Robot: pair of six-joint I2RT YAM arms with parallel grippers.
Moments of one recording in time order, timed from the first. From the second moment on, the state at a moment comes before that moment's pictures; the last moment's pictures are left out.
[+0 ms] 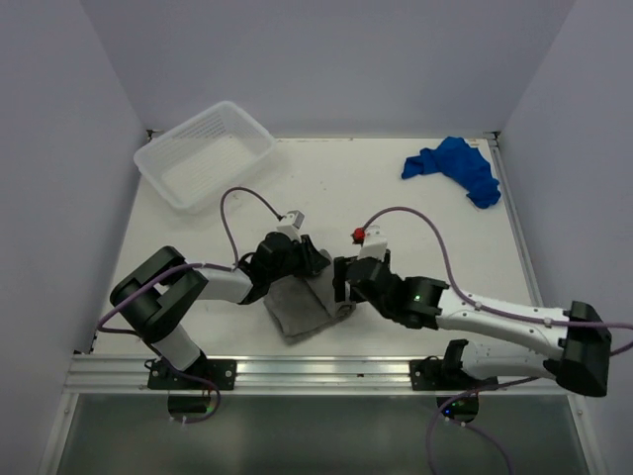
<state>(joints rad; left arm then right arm) -0.73 1.64 0.56 0.62 0.09 -0.75 1.23 1.21 0.82 -0.46 0.65 0.70</state>
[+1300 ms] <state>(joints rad) -0.70 1.53 0.70 0.33 0.04 -0.68 1.00 1.26 0.50 0.02 0.23 0.77</state>
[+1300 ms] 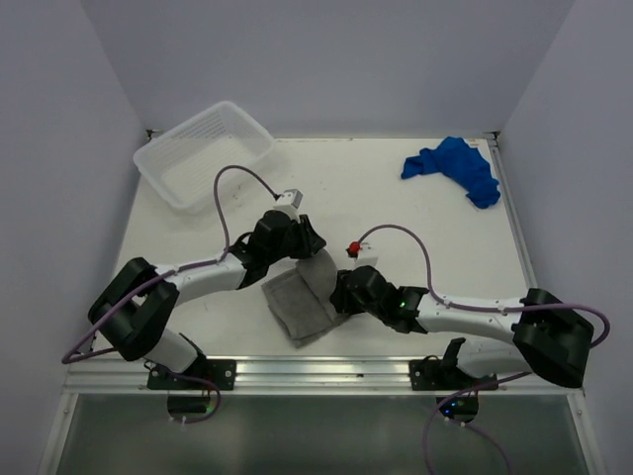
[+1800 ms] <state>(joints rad) -0.71 1.41 0.70 0.28 0.05 -0.68 1.39 1.64 0.92 -0.42 0.86 0.80</state>
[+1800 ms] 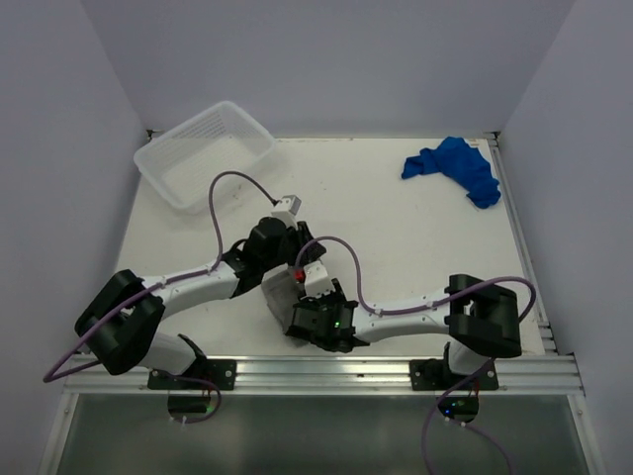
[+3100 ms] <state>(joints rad) -0.78 1.40 0.35 0.58 0.01 -0.78 1.04 1.19 0.53 -0.07 0.14 0.90</state>
